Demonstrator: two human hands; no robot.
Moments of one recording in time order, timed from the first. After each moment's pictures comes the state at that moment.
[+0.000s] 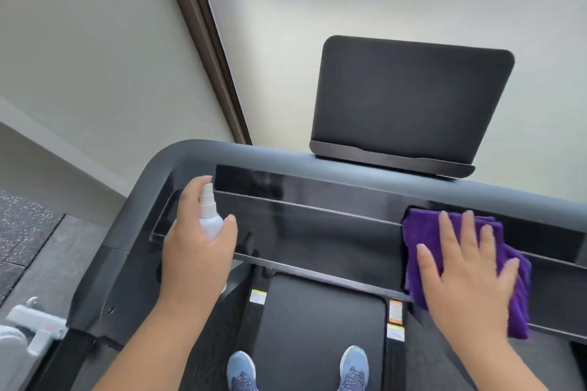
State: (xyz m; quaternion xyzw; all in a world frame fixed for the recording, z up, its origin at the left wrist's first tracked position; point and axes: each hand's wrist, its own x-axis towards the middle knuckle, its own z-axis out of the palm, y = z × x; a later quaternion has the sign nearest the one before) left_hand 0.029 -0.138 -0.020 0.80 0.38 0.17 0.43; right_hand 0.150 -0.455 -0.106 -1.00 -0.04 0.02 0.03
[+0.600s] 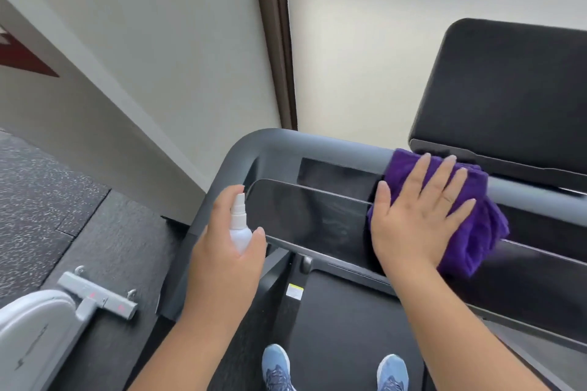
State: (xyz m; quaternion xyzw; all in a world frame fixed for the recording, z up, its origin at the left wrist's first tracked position) left_hand -0.034 -0.046 -0.034 0.79 0.41 0.13 0.42; right_hand 0.144 -0.205 -0.112 -0.99 -0.04 -0.03 0.10
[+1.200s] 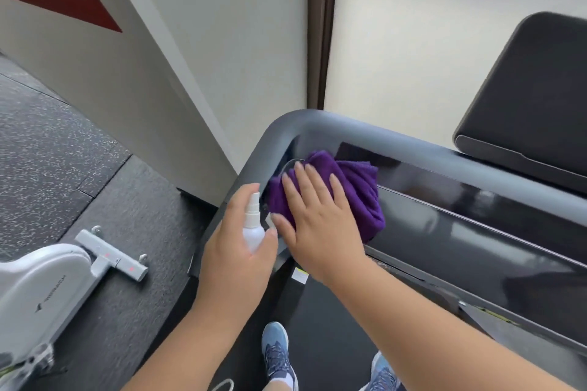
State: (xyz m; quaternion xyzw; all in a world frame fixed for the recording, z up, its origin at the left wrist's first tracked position) left_hand -0.073 -0.043 -0.045 0.79 0.43 0.15 0.41; right_hand 0.058 -0.115 -0.116 -0.87 -0.48 0.06 0.09
